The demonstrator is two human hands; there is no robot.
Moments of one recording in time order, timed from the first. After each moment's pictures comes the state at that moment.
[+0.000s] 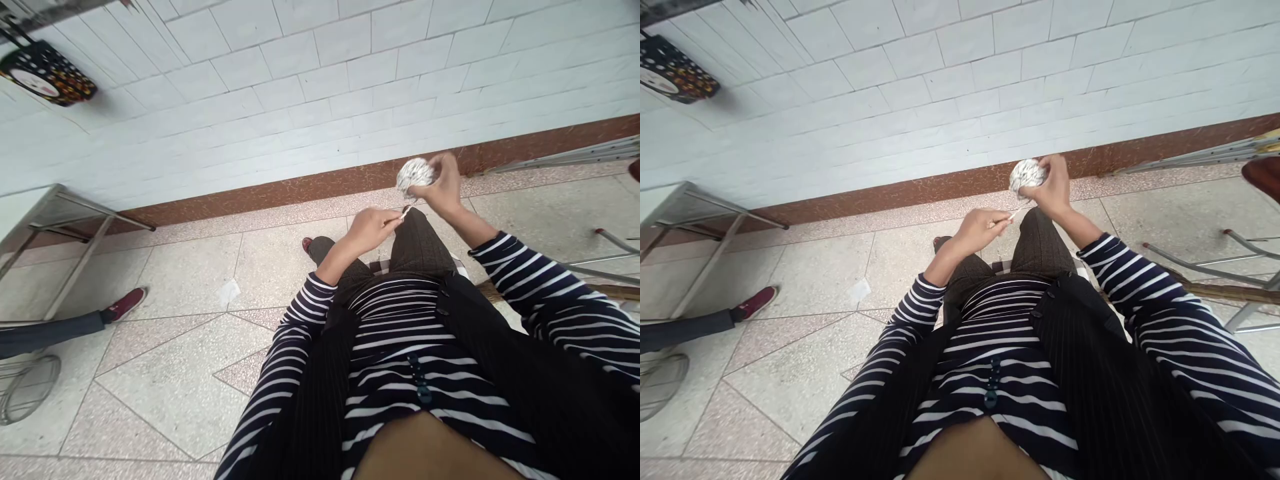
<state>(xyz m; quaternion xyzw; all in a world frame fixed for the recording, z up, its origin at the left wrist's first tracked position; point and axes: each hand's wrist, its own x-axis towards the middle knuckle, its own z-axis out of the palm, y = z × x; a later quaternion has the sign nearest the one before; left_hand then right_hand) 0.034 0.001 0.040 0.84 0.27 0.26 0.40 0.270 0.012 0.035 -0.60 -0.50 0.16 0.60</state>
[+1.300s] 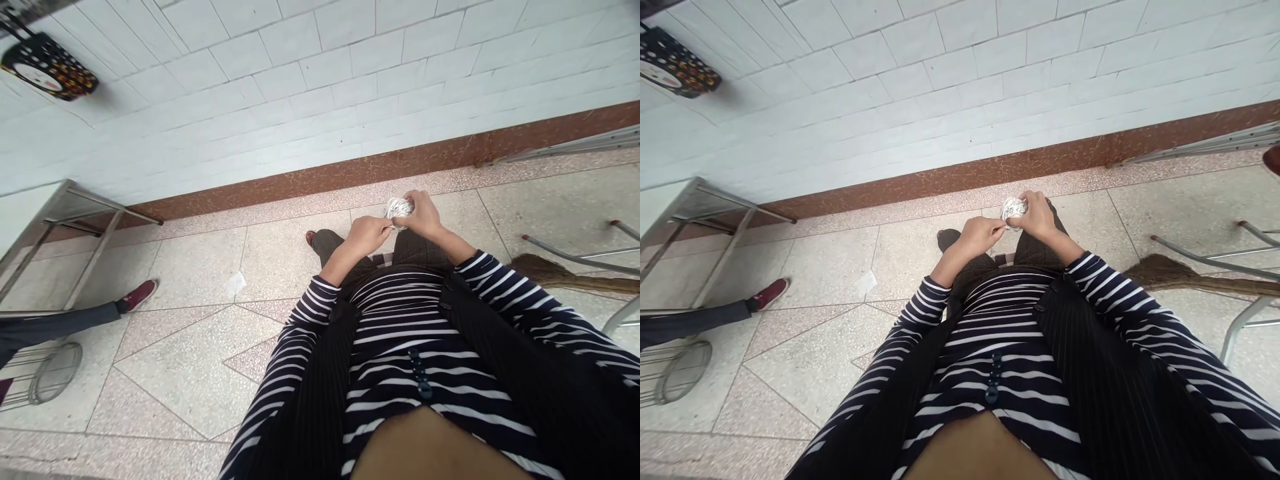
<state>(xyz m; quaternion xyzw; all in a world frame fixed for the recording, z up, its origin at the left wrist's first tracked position) 0.022 -0.005 0.002 0.90 0.35 0.13 0.24 0.233 -0.015 -0.036 -0.71 -0.56 0.21 0.38</state>
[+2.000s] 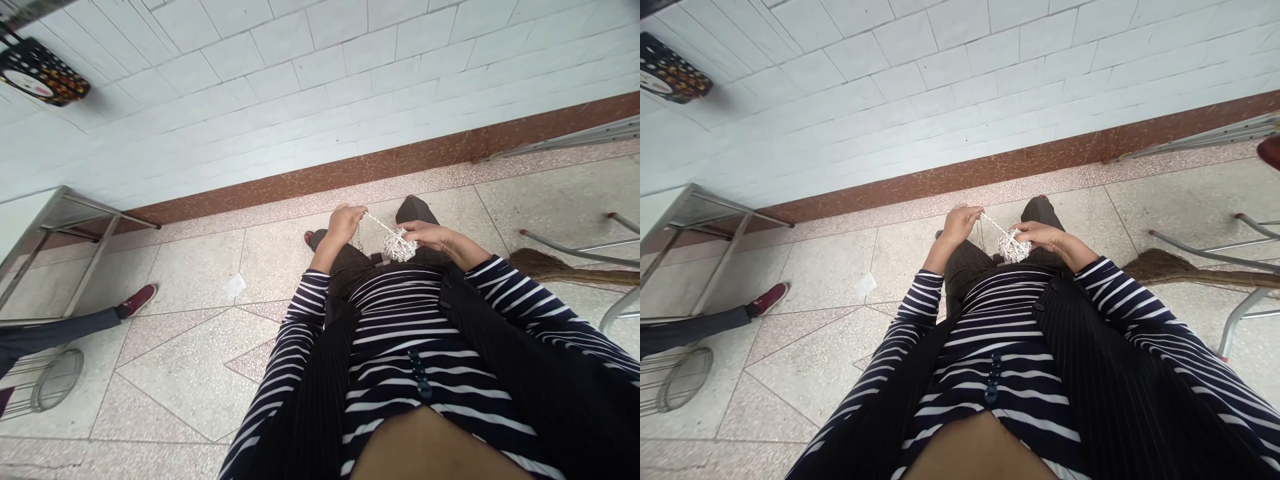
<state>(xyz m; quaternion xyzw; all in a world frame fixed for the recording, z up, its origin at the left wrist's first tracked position) -0.011 0.045 -0.026 0.88 0.42 0.17 0.17 0.240 -0.056 -0.029 -0.53 -0.38 0.70 0.28</state>
